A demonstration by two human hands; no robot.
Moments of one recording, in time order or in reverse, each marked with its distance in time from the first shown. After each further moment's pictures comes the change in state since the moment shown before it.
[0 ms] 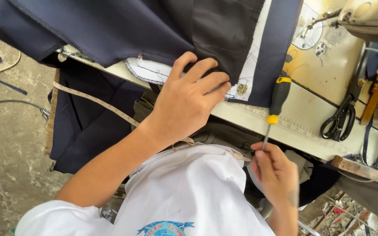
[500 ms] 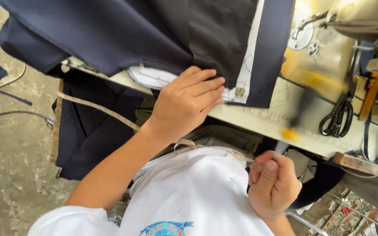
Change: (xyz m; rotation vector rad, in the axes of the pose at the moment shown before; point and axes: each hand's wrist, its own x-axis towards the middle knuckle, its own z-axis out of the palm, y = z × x) left_hand -0.012 0.000 0.007 -0.235 0.062 -0.042; right_hand -0.025 -0.022 0.039 0.035 0.308 -0.268
